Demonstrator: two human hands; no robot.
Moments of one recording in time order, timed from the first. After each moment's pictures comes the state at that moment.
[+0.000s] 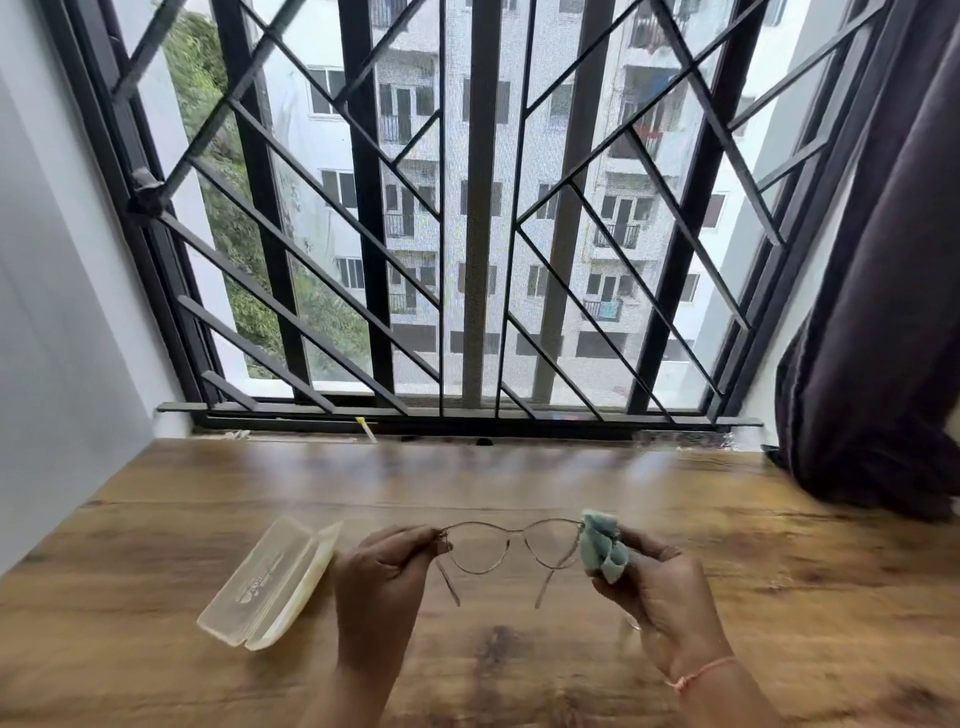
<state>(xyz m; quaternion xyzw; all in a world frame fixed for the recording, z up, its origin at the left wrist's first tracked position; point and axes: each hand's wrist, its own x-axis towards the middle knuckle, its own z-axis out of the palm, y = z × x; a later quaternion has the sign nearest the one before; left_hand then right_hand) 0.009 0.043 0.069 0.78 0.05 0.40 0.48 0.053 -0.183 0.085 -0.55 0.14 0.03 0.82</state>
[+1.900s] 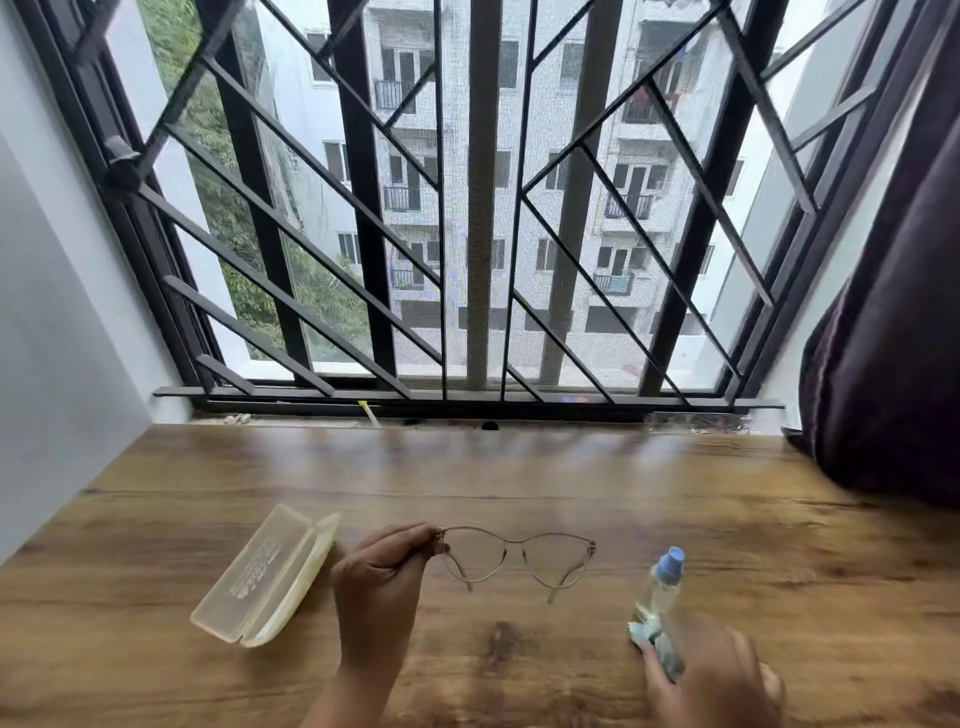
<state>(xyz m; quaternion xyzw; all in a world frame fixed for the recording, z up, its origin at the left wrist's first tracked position) 0.030 0.049 0.034 0.73 0.07 0.39 0.55 0.019 -0.214 -0.008 -0.93 0.07 -0.33 0.16</state>
